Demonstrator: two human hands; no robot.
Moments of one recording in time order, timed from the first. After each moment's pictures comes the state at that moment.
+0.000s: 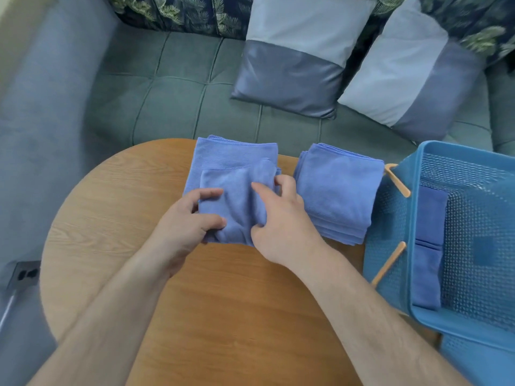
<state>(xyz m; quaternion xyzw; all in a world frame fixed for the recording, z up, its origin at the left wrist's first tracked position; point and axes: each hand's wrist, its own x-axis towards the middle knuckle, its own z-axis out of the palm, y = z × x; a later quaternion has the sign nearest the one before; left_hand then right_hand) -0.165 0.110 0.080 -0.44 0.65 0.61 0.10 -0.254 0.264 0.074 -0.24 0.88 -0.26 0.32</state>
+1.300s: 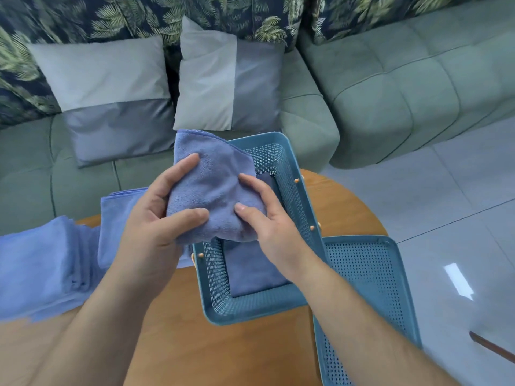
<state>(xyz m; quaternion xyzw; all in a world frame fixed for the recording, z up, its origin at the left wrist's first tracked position) -0.323 0.407 0.142 -0.16 0.61 0.77 0.07 -0.340 0.570 0.073 0.03 0.67 -0.72 0.19</state>
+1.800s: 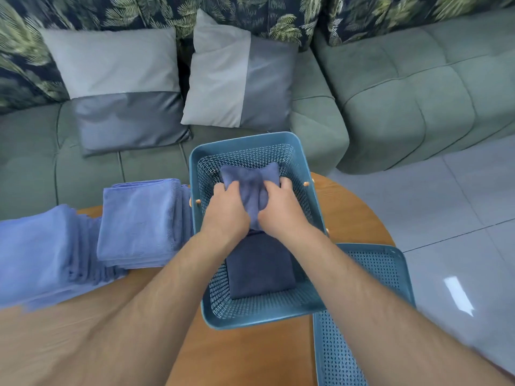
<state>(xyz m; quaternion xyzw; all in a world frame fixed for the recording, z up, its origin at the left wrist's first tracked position) -0.383 0.449 0.026 -0.12 0.94 0.25 0.20 -0.401 0.572 0.005 0.02 0.91 -0.35 0.24</state>
